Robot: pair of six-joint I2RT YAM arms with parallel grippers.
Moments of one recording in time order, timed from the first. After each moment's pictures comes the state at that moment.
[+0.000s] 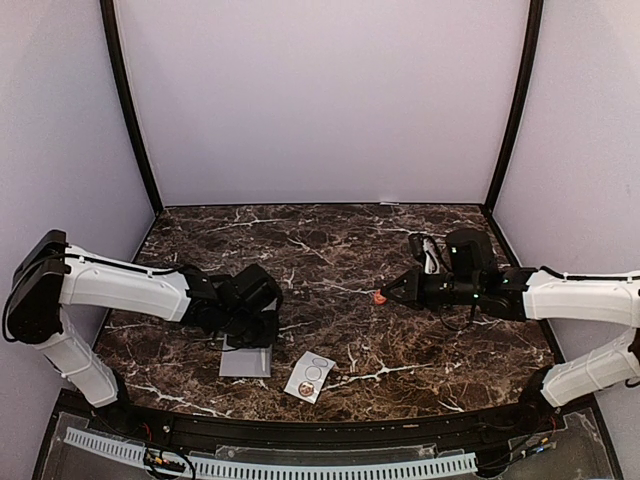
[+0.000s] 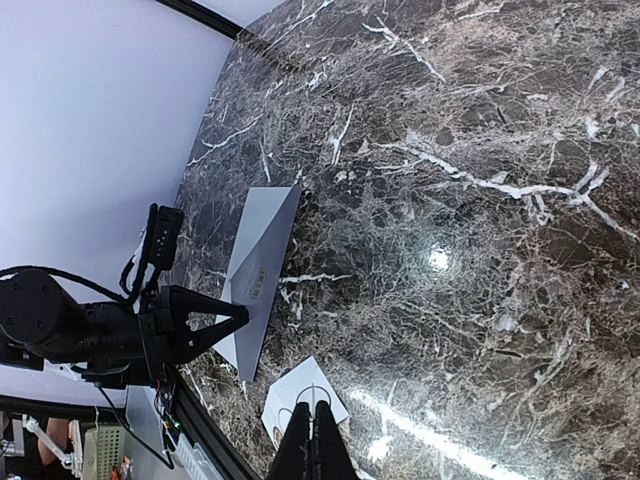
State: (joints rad) left arm -0.98 1.59 0.90 -0.42 -0.15 -0.95; right arm 0.73 1.22 0.64 0.05 -0.31 0.79
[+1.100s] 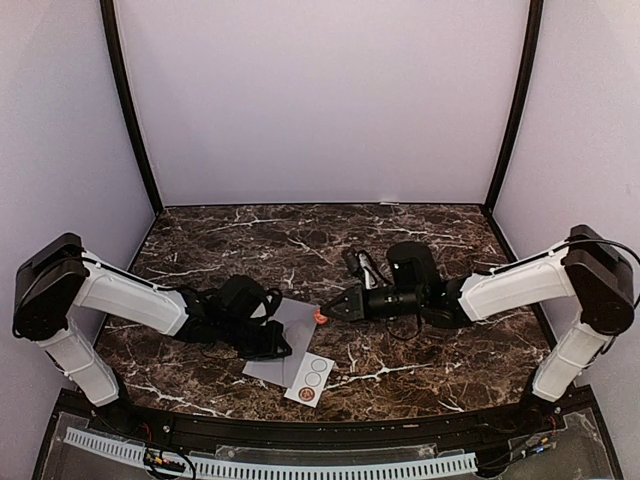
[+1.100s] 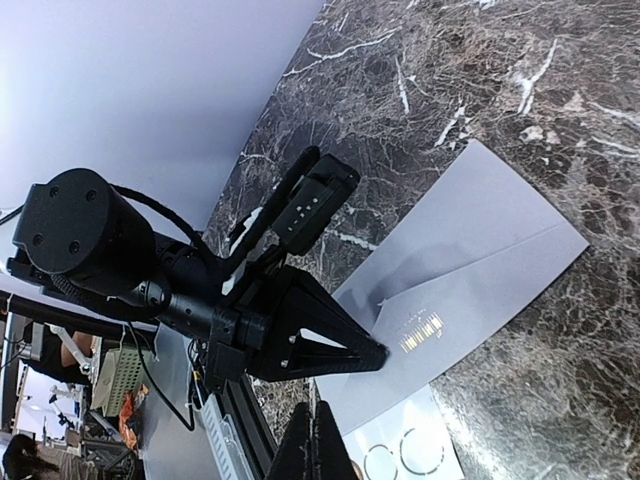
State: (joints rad) left arm -0.91 1.62 0.69 0.02 0.22 -0.87; right arm 0.91 1.62 0.78 0.41 -0.47 0.78
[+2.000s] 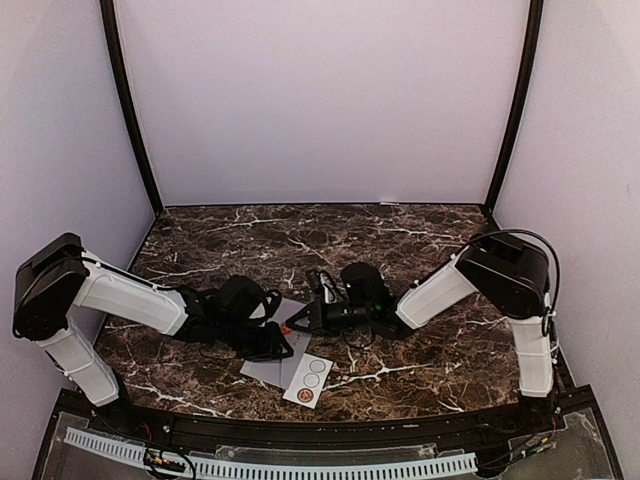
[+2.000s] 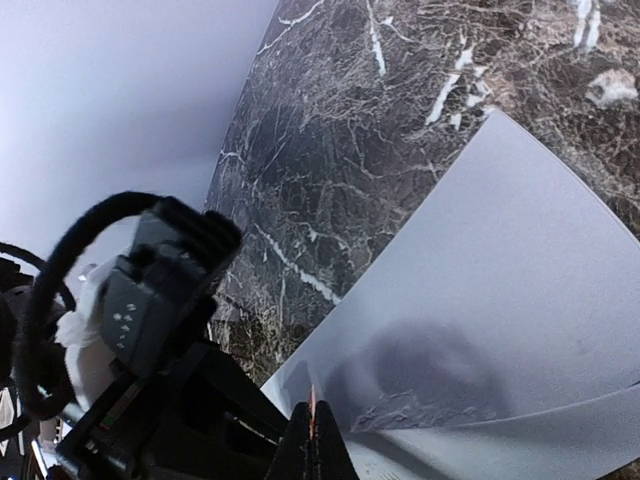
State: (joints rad) left arm -0.90 1.62 0.68 0.01 0.24 -0.86; right arm 0.95 2.12 1.03 0.68 -0.52 0.93
